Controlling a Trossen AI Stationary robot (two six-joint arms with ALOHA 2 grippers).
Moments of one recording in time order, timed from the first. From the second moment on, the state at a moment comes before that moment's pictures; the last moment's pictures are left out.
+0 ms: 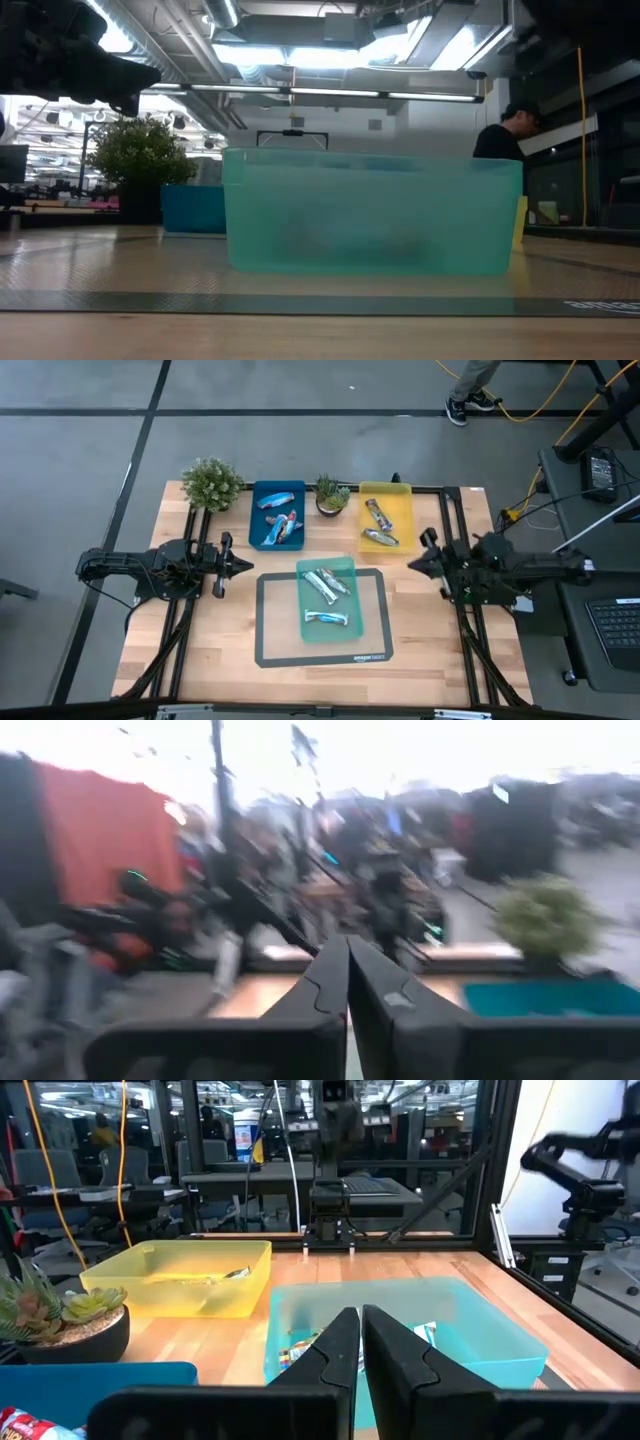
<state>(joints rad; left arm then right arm) 0.00 0.01 0.01 0.03 -0.01 -0.01 -0.02 0.31 0.21 0.33 -0.20 0.12</state>
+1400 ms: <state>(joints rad) 0.00 0.02 0.01 0.03 -0.01 -0.01 -0.01 0.03 0.01 0.02 -0.02 -0.06</state>
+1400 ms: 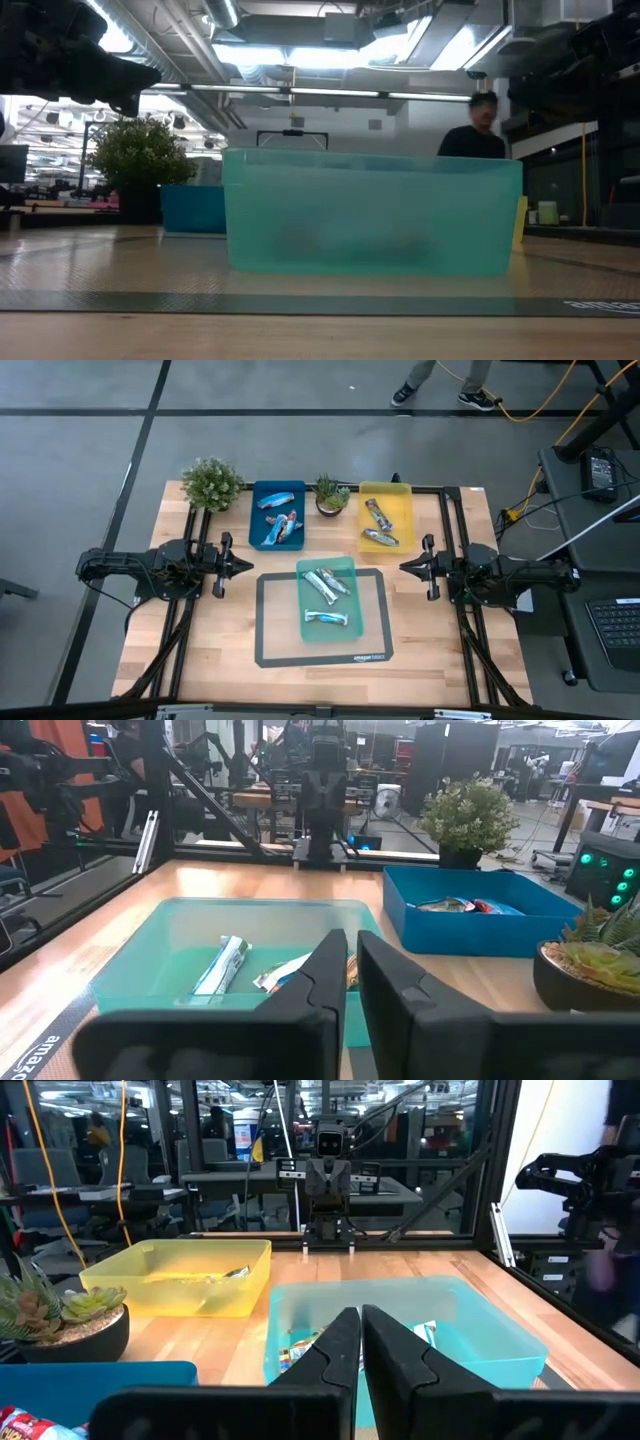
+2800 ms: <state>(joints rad) 0.00 0.02 0.01 0.03 -0.01 -0.01 -0.01 0.03 0.01 0.02 -0.02 -0.06</state>
